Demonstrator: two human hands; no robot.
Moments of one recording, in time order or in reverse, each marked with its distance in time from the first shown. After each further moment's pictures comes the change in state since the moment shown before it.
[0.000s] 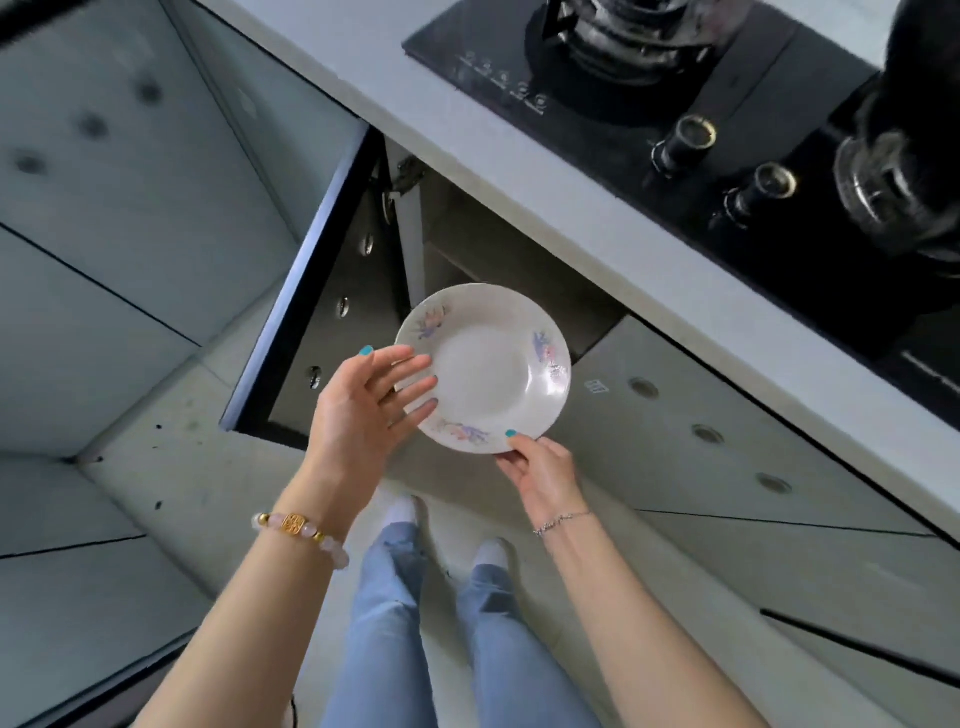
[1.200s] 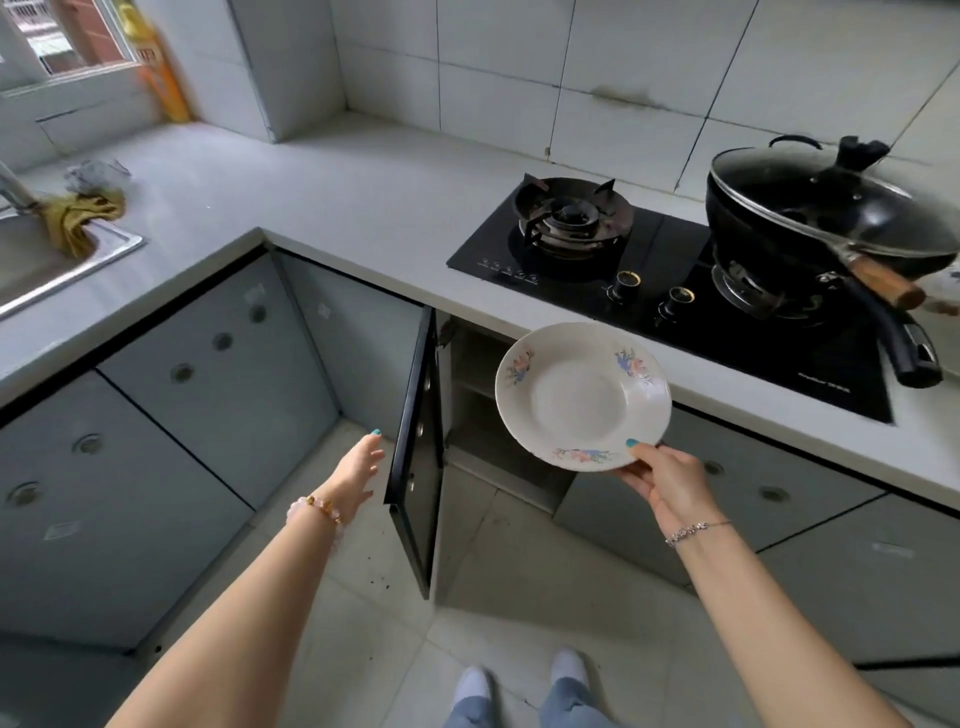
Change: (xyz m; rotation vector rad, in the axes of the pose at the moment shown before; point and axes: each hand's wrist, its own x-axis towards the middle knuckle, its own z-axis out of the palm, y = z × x) left_hand 0.002 0.103 -0.127 0.632 -0.003 -0.075; right_hand -0.166 -0.052 0.026 0.030 0.121 -0.435
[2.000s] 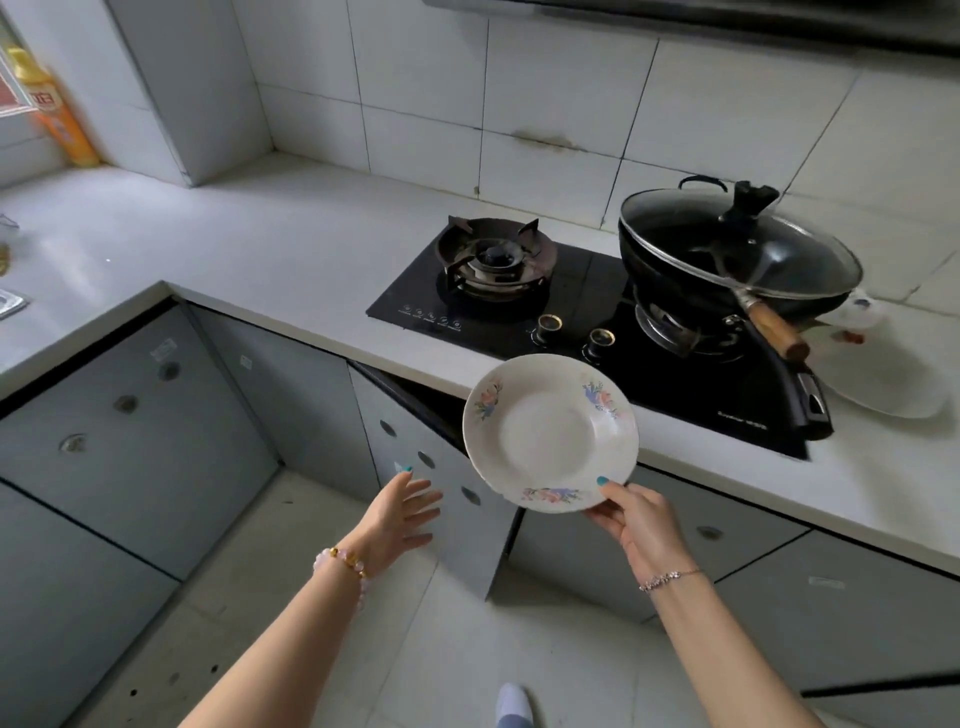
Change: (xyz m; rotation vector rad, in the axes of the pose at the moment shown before) left_hand 0.010 0.029 0.145 -0.127 -0.297 -0.051; right_hand 0.043 -0.043 -0.049 0.055 -0.027 -0.029
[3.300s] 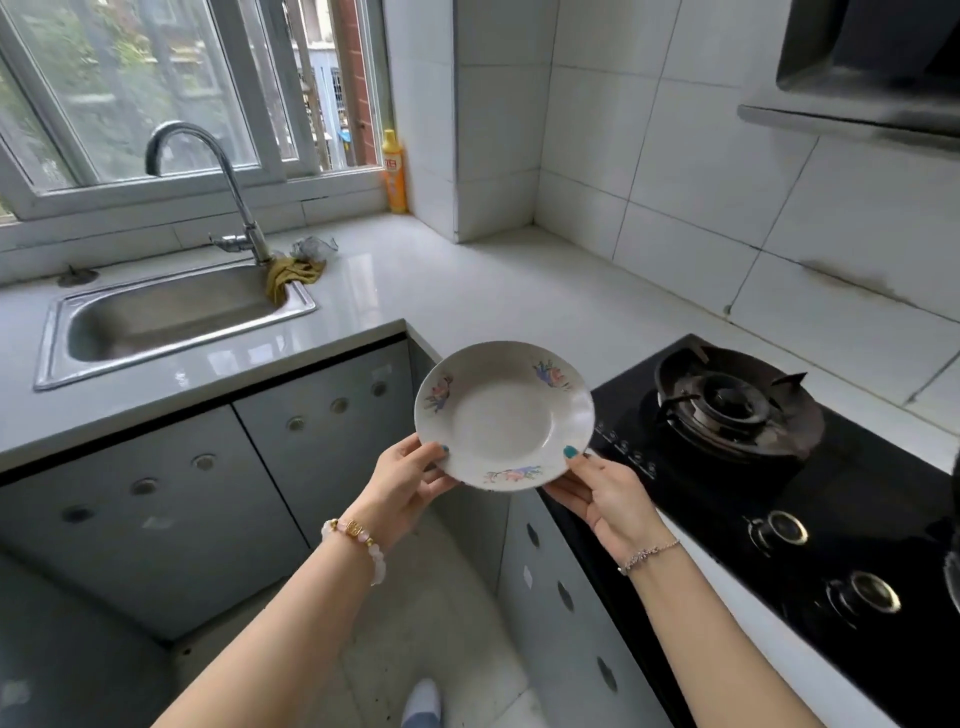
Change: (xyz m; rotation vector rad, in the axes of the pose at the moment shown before) left_hand -0.007 0.152 -0.105 -0.524 0.368 0.553; right_hand 0.099 -0.041 0.267 -0.163 -0.793 0.128
